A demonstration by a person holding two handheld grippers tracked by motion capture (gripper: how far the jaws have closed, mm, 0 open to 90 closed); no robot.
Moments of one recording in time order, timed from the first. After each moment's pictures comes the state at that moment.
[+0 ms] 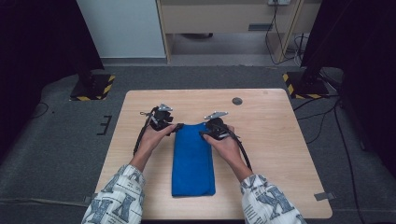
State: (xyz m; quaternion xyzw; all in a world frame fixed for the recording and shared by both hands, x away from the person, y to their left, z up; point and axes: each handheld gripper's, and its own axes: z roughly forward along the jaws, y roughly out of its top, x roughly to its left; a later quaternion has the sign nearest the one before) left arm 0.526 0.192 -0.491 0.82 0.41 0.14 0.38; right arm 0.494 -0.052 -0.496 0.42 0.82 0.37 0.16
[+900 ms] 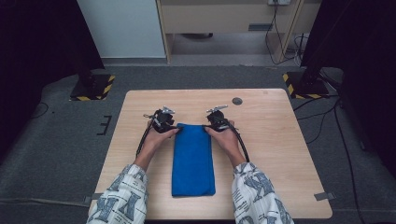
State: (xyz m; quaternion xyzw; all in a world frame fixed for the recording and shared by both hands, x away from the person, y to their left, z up) left arm 0.534 0.187 -0.515 0.82 0.42 0.15 0.35; right arm 0.544 -0.056 -0.524 0.46 0.81 0.34 0.14
